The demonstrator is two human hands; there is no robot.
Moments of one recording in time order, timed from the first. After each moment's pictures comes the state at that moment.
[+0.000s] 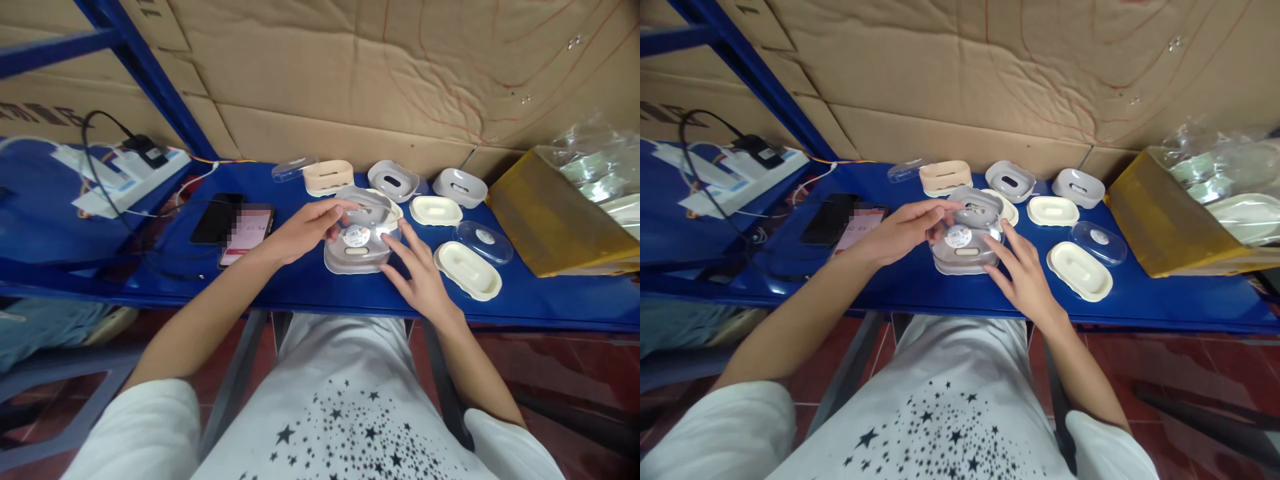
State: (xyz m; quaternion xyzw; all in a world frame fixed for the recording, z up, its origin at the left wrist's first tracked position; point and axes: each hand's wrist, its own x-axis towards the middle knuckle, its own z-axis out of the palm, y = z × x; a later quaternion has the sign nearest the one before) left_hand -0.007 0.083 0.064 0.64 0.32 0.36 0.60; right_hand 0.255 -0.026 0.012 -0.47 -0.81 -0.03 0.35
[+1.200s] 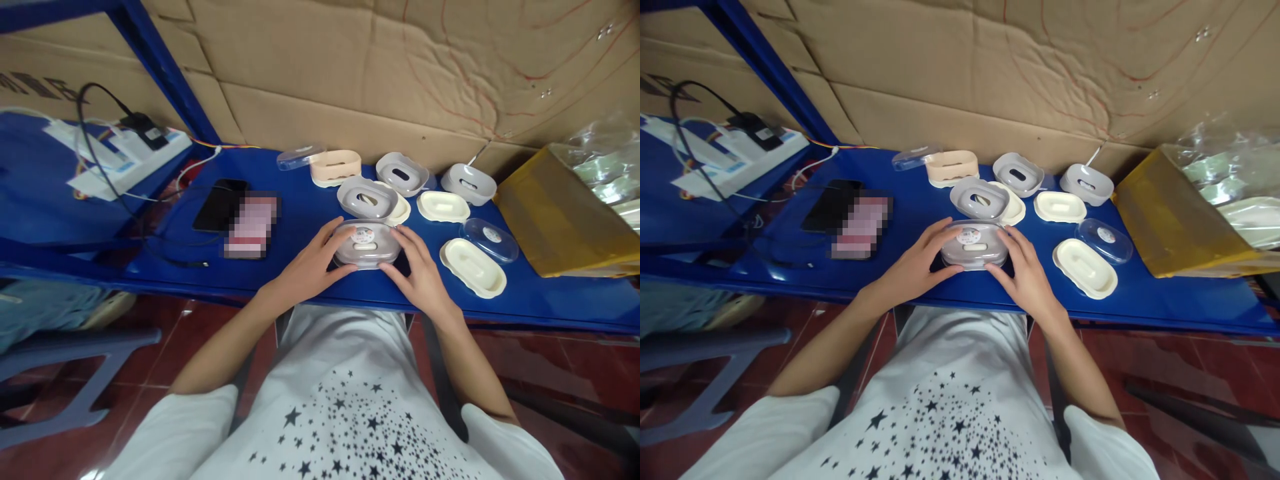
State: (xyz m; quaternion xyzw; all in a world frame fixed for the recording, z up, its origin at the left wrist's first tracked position) left_hand -0.028 0.027 -0.001 0.86 0.36 0.28 0.24; right_hand 0.254 -0.024 -0.003 -0.52 -0.79 0.05 0.33
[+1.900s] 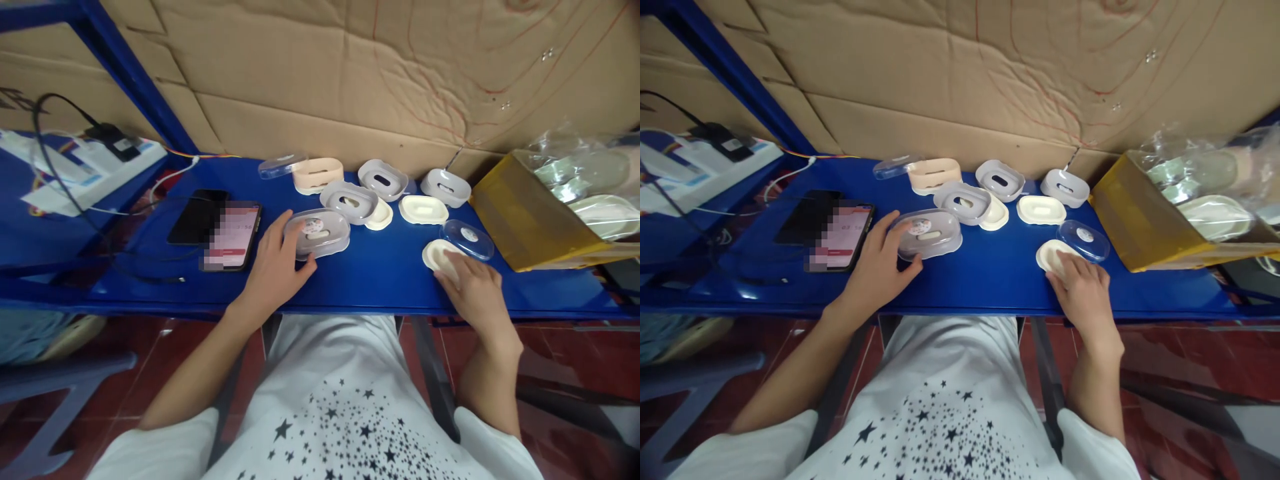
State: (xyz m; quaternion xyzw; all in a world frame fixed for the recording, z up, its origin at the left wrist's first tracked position) left_hand -0.040 0.030 0.003 0.82 0.48 0.32 0.02; right_hand 0.358 -0.078 0.010 -0.69 -0.70 -0.11 0.17
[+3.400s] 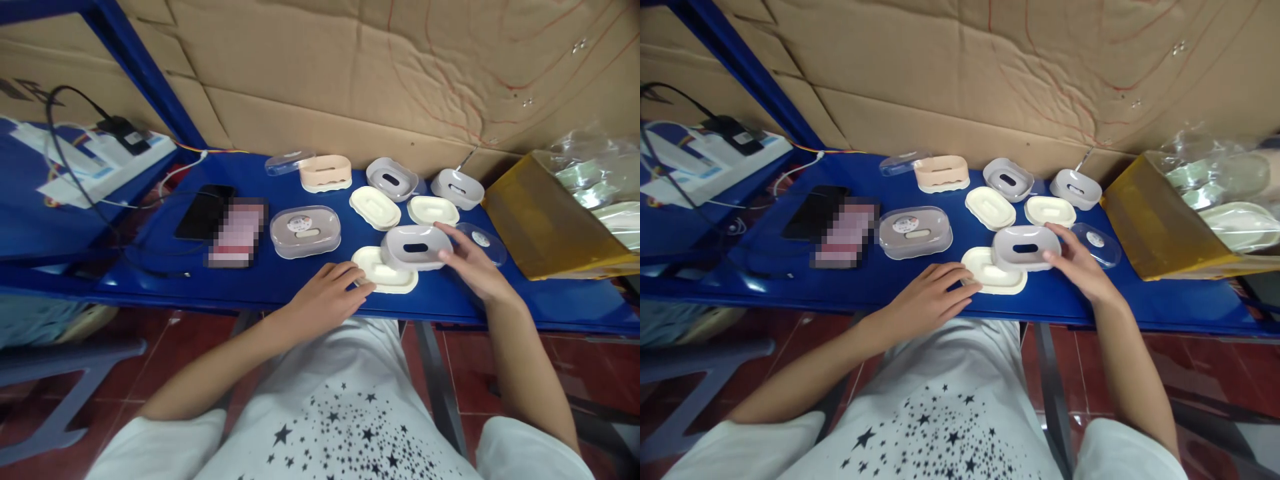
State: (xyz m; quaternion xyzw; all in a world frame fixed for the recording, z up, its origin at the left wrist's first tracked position) left_hand 0.007 -0.009 0.010 0.95 0.23 0.19 0.04; right_hand 0.369 -0.005 0.017 -0.60 -0.55 0.39 0.43
